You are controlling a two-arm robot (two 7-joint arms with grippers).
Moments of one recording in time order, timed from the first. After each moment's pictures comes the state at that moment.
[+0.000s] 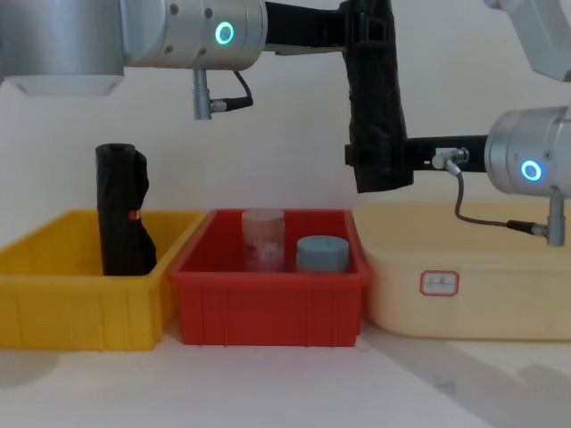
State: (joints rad) left arm -0.69 0.17 0.51 -1.46 -0.49 0.40 -0.30; right arm 0.46 0.17 -0.35 -1.46 0.27 0.36 0.23
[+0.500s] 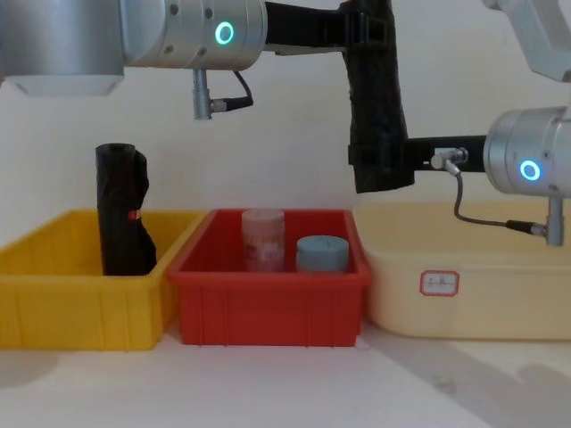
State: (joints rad) left arm -0.69 0.17 0.51 -1.46 -0.49 0.40 -0.30; right arm 0.46 0.17 -0.35 -1.46 0.27 0.36 0.23
